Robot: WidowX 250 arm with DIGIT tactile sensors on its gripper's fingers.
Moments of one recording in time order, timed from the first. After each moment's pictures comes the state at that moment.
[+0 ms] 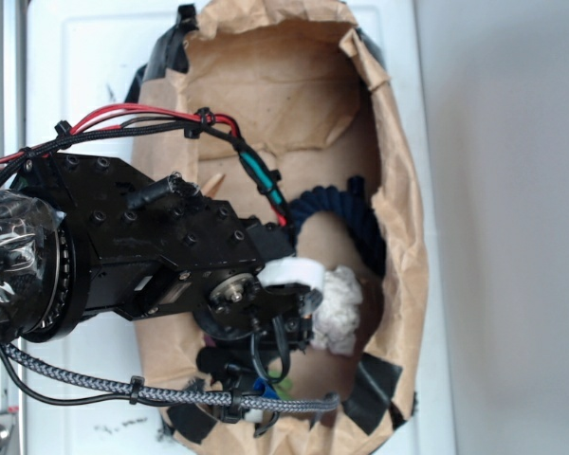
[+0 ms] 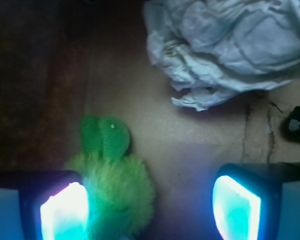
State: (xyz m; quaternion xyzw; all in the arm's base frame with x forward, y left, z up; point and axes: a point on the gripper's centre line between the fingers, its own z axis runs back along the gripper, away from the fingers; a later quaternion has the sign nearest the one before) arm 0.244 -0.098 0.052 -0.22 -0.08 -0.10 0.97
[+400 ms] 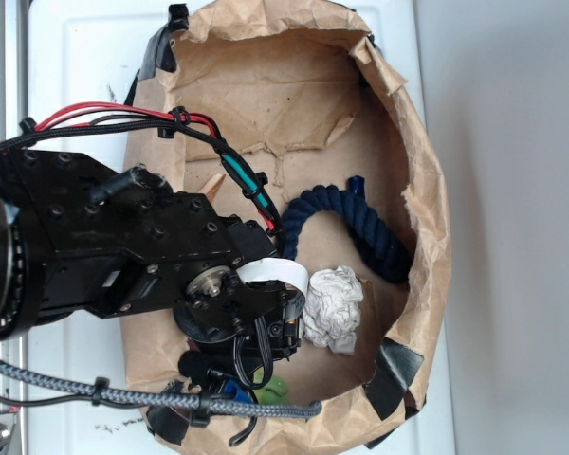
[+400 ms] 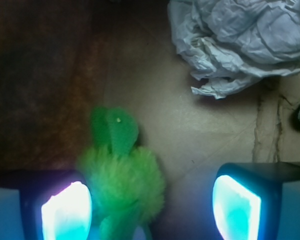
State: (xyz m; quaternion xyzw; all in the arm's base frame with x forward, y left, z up) arm 0.231 -0.102 0.058 -0.24 -0.06 -0.12 0.96
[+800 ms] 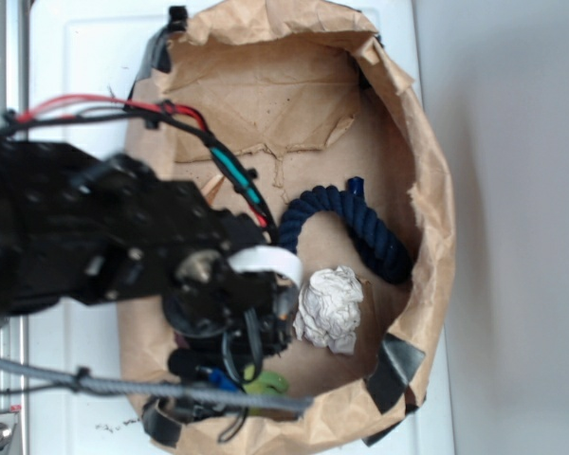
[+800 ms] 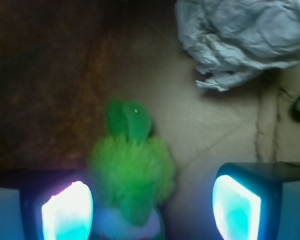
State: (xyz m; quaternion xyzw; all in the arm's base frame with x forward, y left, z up) arm 0.219 -0.103 0.067 -0.27 -0.05 -0.11 0.96
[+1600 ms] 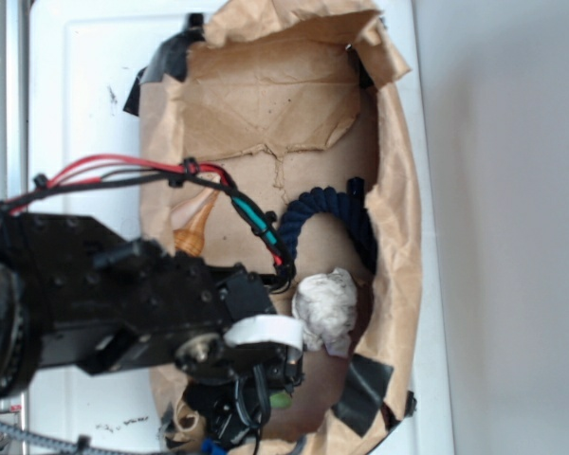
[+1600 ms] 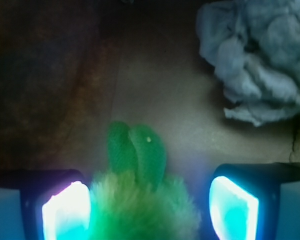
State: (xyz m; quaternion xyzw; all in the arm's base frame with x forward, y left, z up) arm 0.218 -0.124 0.033 -0.21 -0.06 -0.12 0.97
